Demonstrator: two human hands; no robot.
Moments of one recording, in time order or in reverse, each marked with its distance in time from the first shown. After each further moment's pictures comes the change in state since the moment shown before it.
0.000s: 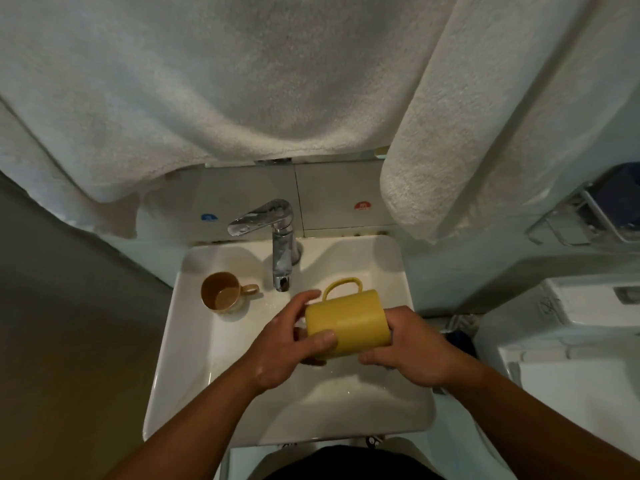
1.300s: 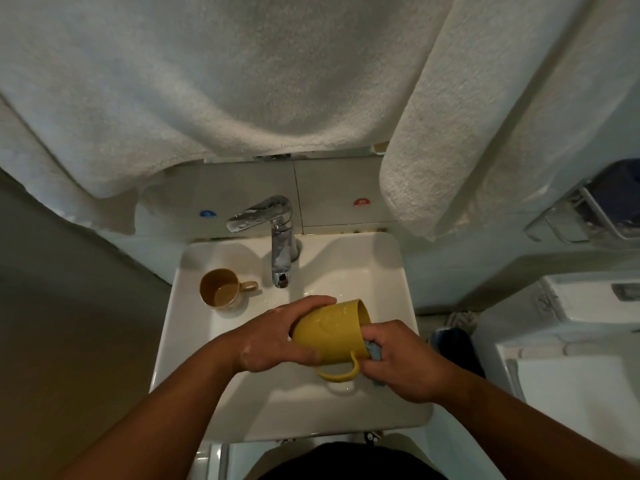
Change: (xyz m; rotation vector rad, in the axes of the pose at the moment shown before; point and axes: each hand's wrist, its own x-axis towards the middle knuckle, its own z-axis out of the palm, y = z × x) left_hand 0.018 0.000 -0.034 0.452 -0.327 0.073; right_hand -0.003 0.010 0.019 -0.185 -0.063 -0.106
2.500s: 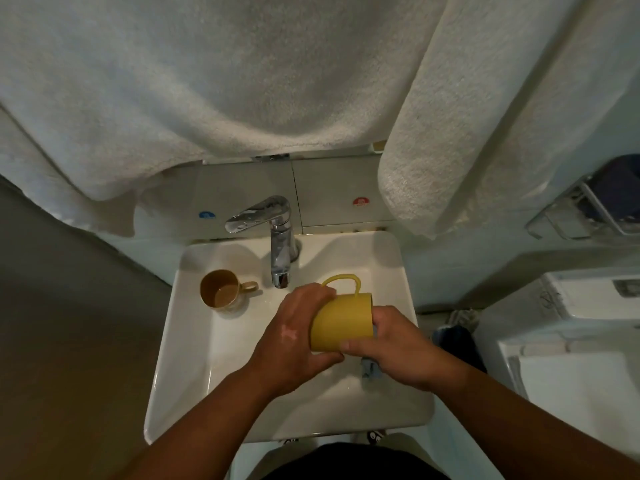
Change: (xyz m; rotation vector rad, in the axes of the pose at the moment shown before) left_hand 0.006 0.001 0.049 0.322 0.571 0.223; right_hand 0.013 -0.005 0.002 0.336 0.086 0.114
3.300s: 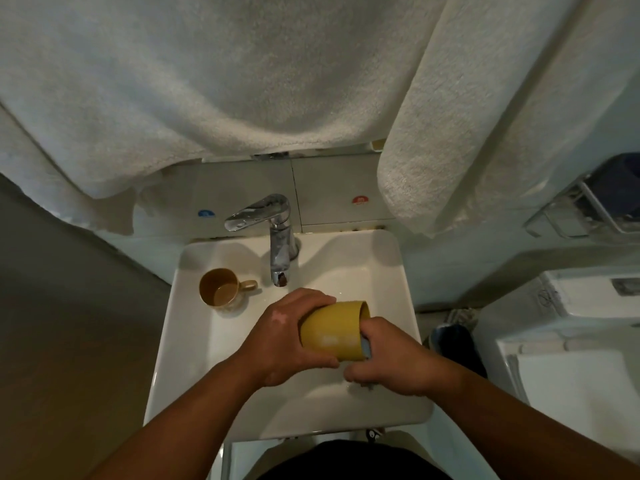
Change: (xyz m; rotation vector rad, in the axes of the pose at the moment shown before) left_hand 0.007 -0.001 -0.023 -0.032 -0.155 -0.031; right_hand -0.006 0.001 0.004 -0.222 -0.146 0.020
